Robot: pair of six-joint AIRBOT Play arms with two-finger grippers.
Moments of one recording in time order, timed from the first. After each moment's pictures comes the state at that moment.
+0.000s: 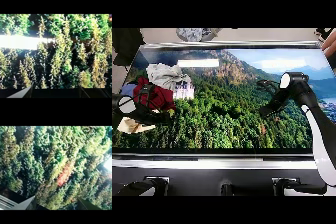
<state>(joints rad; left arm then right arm) -0.15 -1.07 1.08 1.58 -1.40 -1.73 0.13 -1.51 1.43 -1.46 1.51 1.17</state>
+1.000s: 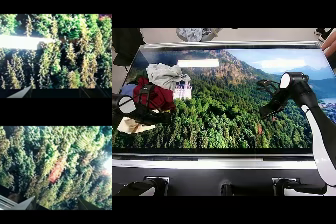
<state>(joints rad) -0.15 -1.07 1.08 1.58 -1.39 -1.73 0.13 -1.51 1.43 -1.46 1.51 1.17</state>
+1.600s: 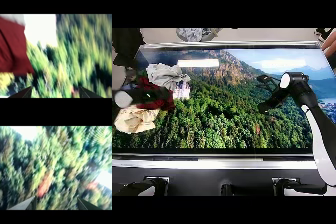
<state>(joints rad) -0.06 -1.13 1.17 1.56 -0.89 -1.81 0.13 -1.51 1.43 -1.46 1.36 1.17</state>
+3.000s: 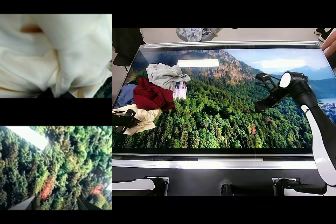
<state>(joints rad) 0.68 -1.52 1.14 1.15 -1.06 -1.59 0.13 -1.51 1.43 -1.36 1.35 1.17</state>
